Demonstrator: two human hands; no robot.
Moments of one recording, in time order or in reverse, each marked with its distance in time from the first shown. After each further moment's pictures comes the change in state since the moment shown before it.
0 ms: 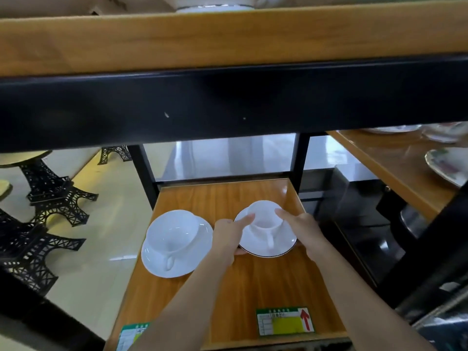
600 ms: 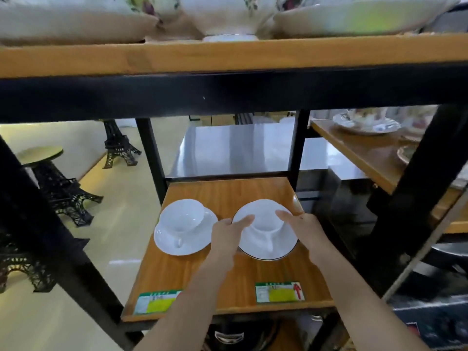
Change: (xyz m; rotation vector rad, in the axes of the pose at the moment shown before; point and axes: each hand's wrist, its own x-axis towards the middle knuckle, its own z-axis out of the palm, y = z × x) left_hand -0.063 -0.022 -0.018 -0.123 -0.019 0.171; right_hand -0.069 -0.001 -0.009 0.042 0.005 -0.065
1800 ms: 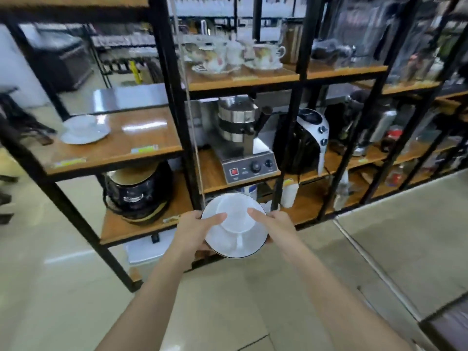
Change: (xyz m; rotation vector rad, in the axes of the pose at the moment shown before) left_hand -0.465 -0.187 0.103 0.259 -0.291 0.031; right_hand -0.426 0.238 -0.280 0.122 0.087 0.051
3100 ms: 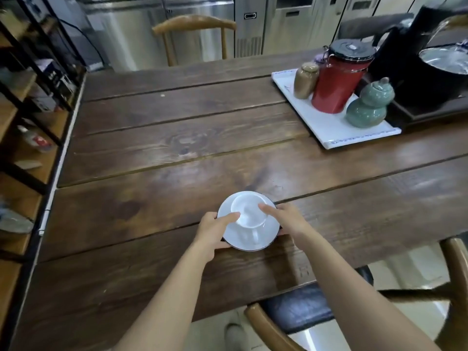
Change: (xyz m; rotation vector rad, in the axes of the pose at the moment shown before) left_hand -0.385 -0.166 0.660 0.764 -1.325 -0.182; right_hand -0.450 0.340 -0.539 0.534 1.185 0.582
